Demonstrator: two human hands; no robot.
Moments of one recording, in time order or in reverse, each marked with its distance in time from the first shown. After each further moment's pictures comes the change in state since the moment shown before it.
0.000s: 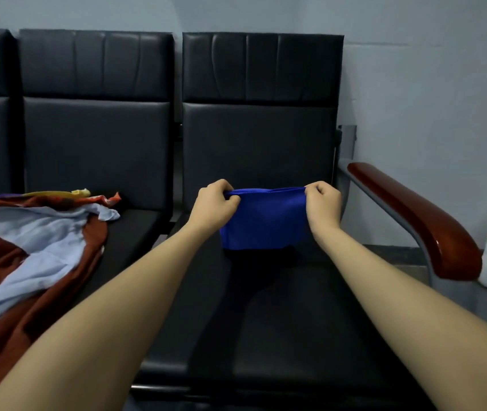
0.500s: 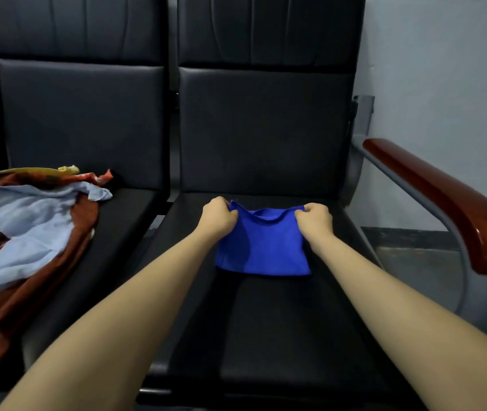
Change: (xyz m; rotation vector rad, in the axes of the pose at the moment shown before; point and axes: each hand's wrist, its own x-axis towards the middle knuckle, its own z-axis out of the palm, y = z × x) left_hand 0.003 -0.055 0.053 0.042 -0.198 -0.314; right_hand -0.008 0.063 0.033 -0.296 -0.200 0.206
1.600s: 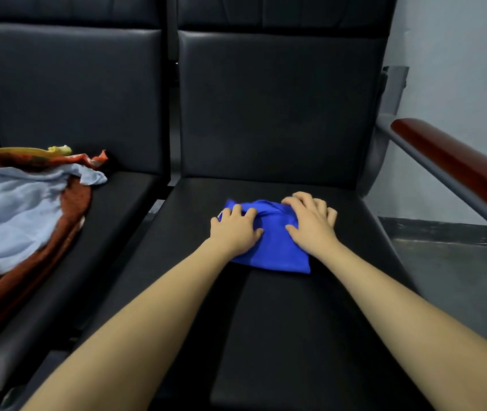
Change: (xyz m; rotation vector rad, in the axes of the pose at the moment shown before) left_hand 0.015 -0.027 0.059 0.630 -0.186 0.144; right_hand 0.029 0.037 0.032 -0.654 -0.212 -0.486
